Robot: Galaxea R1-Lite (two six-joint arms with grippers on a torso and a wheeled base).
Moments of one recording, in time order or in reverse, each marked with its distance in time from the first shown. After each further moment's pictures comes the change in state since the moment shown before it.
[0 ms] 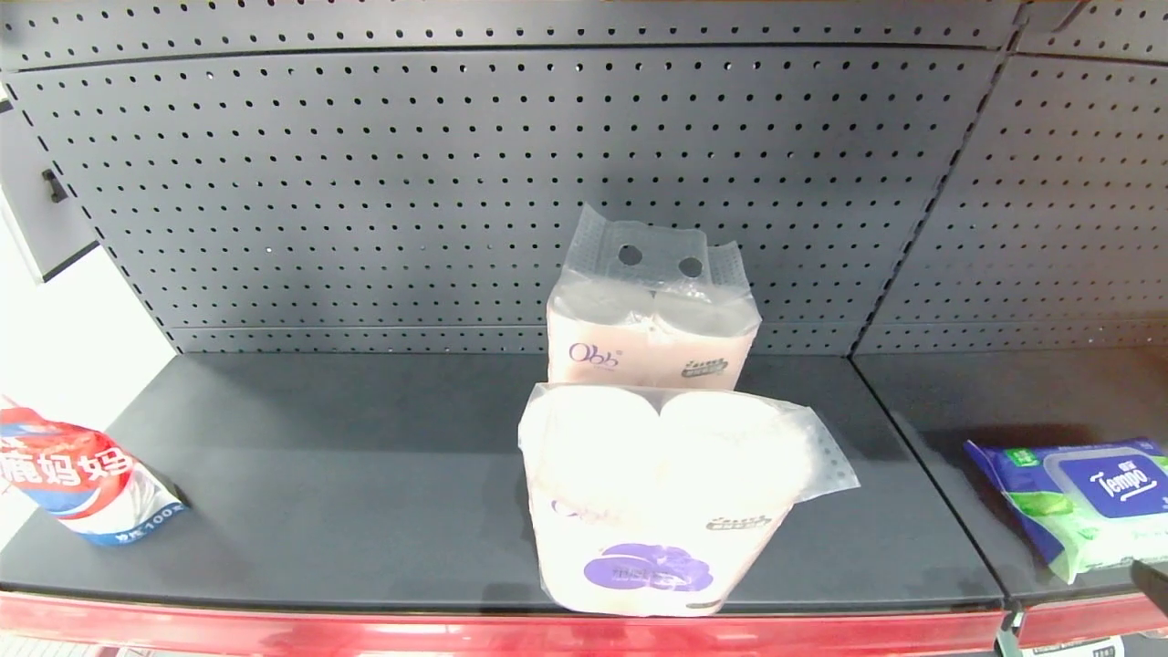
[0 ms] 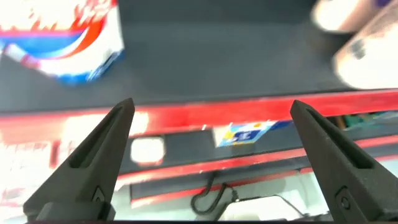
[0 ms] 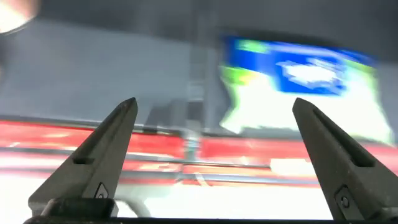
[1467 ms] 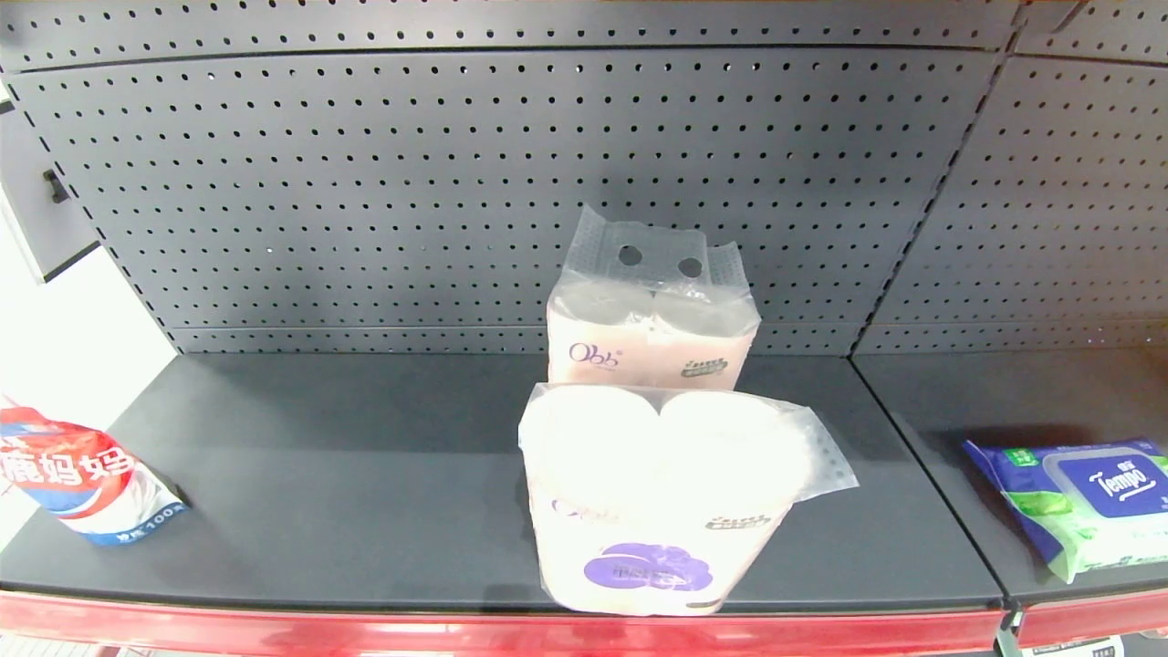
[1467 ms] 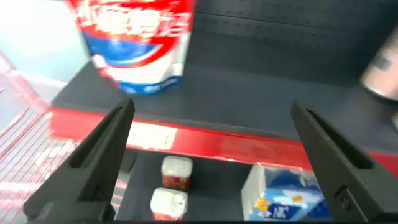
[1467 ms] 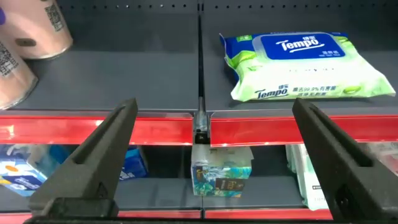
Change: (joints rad) left arm 0.266 -0.400 0.402 -0.388 -0.016 0.014; right arm -0.176 -0.591 0.401 -0.160 0.259 0.057
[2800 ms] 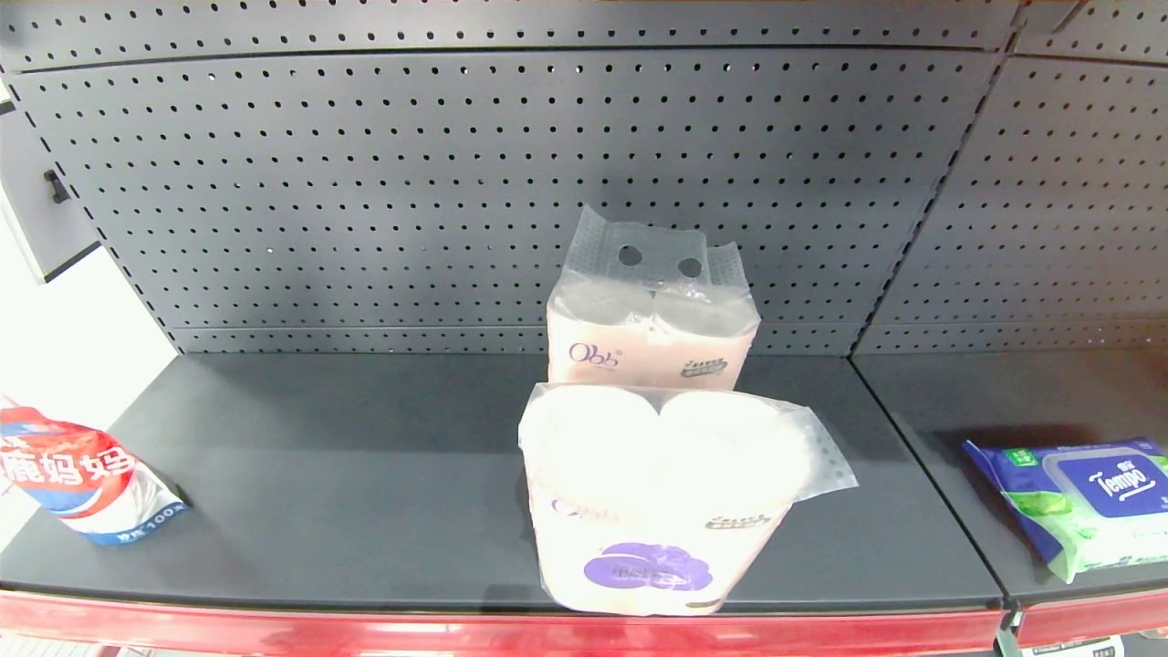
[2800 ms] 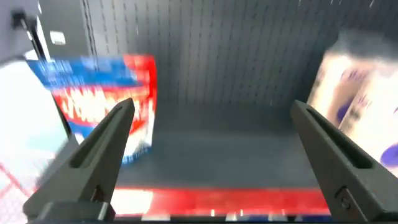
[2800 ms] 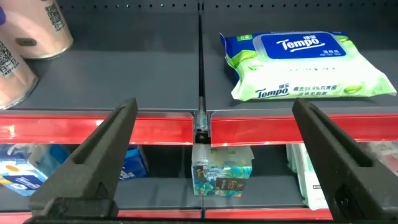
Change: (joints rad) left arm -0.001 0.000 -0.167 -0.009 -0.146 0.023; right arm -0.001 0.000 0.001 0.001 0.001 0.002
